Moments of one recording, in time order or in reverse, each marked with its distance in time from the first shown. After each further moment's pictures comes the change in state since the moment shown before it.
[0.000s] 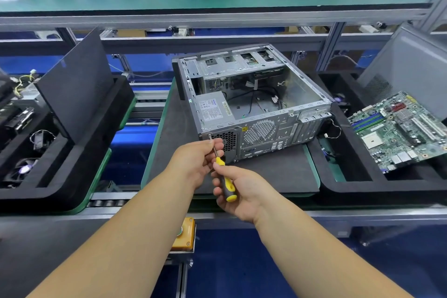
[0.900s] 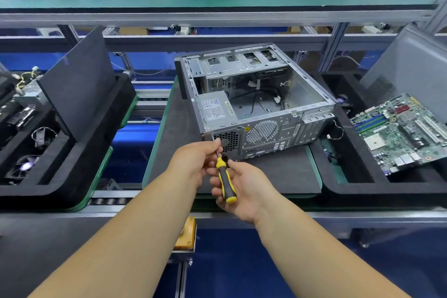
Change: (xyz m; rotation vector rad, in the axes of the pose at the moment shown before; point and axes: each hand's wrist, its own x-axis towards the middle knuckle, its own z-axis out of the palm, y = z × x) left_hand 0.010 -0.005 -0.005 0.044 0.055 -0.040; right_hand -0.001 -0.003 0.004 0.048 -0.015 0.033
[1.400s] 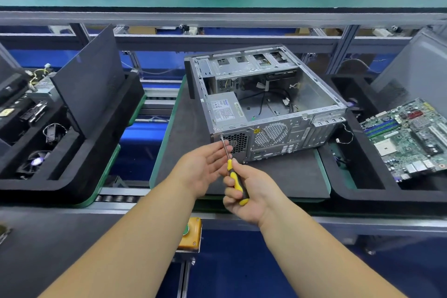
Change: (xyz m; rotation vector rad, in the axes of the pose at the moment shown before) left_hand -0.007 -0.006 -0.018 -0.246 -0.193 -0.049; right_hand 0.010 0.003 0.002 0.152 0.024 -0.007
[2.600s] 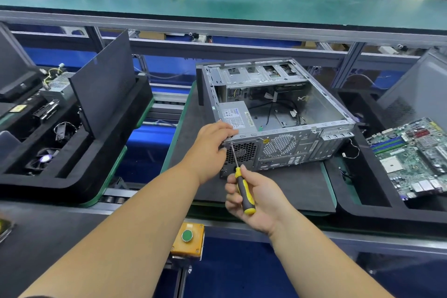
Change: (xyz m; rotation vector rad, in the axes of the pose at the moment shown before) left_hand 0.031 0.028 -0.017 1.335 0.001 0.892; right_hand 0.013 0.001 -0.005 -0.001 -0.181 -0.012
